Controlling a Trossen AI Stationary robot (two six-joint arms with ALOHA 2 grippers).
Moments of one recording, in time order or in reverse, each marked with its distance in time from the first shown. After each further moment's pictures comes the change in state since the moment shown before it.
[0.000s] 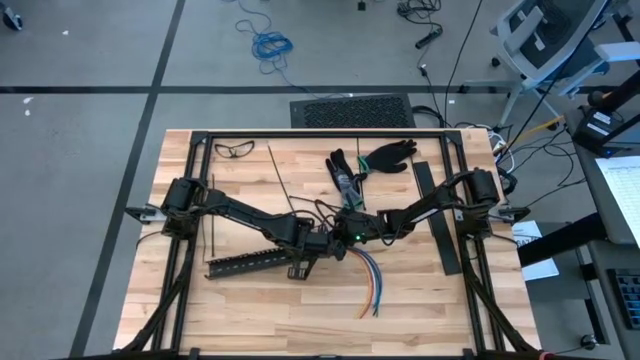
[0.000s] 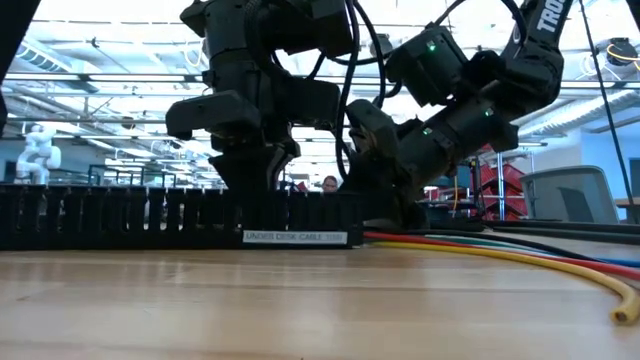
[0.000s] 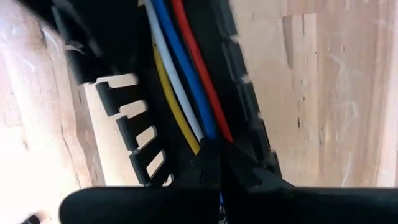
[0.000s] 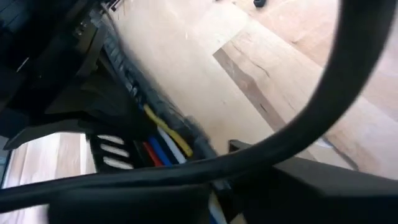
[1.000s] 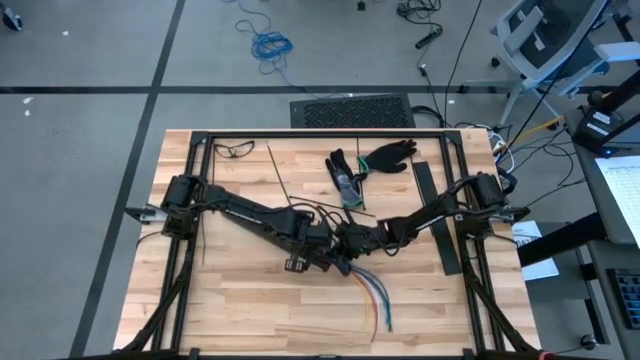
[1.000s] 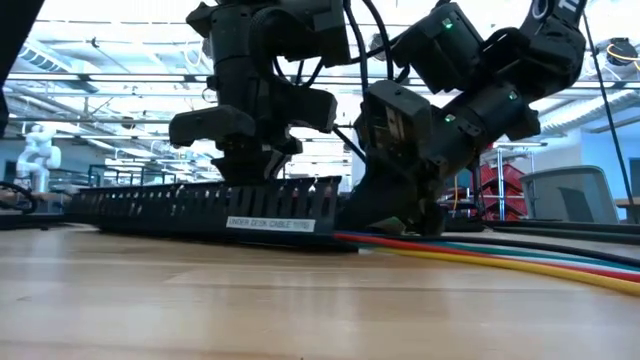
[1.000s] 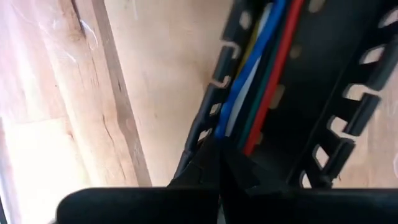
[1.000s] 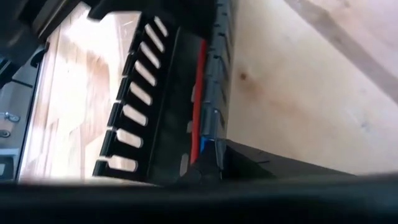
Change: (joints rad) left arm 0.062 -0.006 0.003 -0.062 -0.055 0.114; right arm 0.123 -0.002 0.004 -0.126 -0.057 -0.012
